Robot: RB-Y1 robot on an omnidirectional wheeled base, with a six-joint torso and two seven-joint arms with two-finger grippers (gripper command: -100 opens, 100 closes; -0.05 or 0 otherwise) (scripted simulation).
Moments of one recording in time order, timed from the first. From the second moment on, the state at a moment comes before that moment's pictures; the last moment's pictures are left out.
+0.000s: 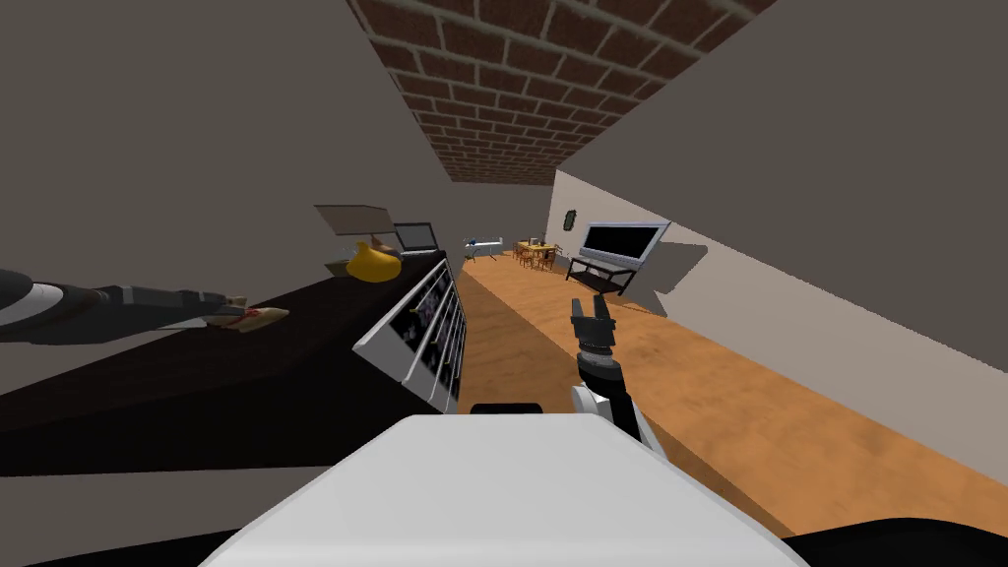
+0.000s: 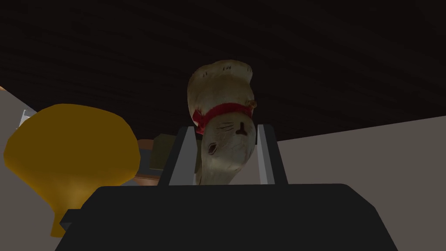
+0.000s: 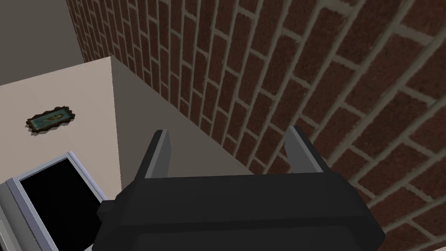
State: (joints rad) left arm -0.07 2.59 -1.13 -1.47 0.25 -0.63 0.93; right arm 0.51 -0.03 0.06 -2.21 0.02 -0.65 -0.10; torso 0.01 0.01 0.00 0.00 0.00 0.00
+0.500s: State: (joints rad) left arm 0.05 2.55 -1.13 -1.32 0.30 -0.65 1.00; right arm 0.51 -0.03 0.06 -2.21 0.02 -0.65 -0.10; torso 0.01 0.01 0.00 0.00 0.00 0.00
